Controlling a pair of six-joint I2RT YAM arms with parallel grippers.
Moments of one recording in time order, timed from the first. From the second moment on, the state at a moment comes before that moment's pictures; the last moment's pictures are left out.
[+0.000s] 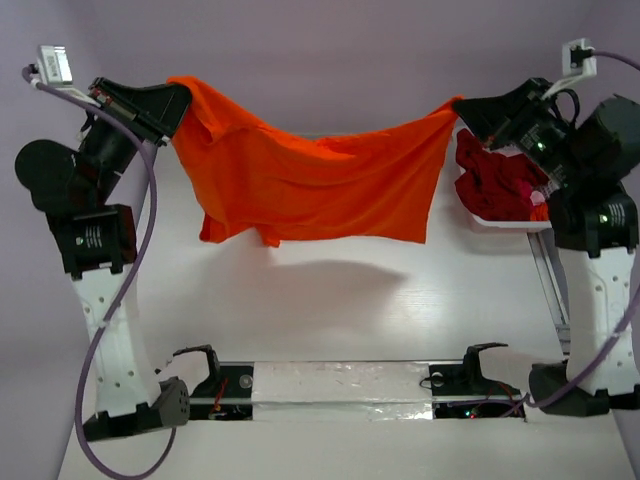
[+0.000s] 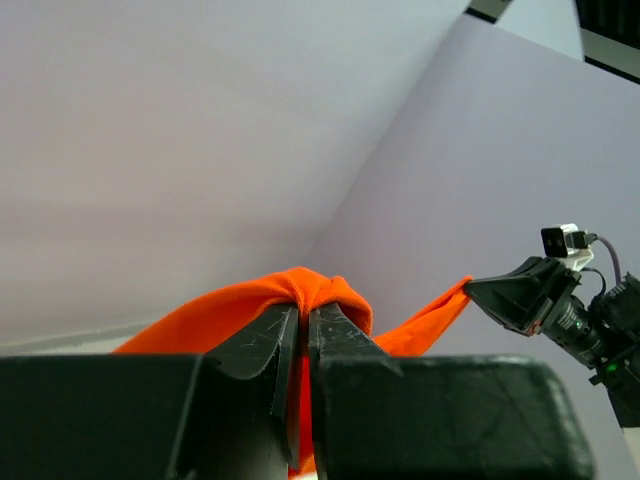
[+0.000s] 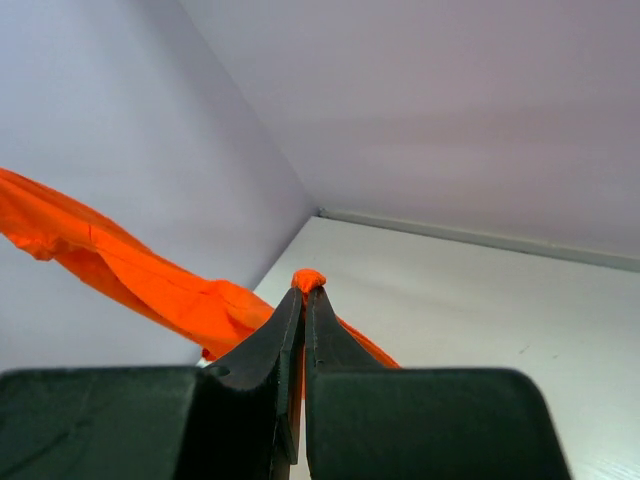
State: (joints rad) left arm 0.17 1.11 1.64 -0.01 0.70 -0.95; right arm 0.11 1.22 1.84 -0.45 -0.50 0.53
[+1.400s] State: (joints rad) left arm 0.19 1.51 1.73 -0.12 0.48 -0.93; right arm 0.11 1.69 2.18 -0.47 -0.42 0.57
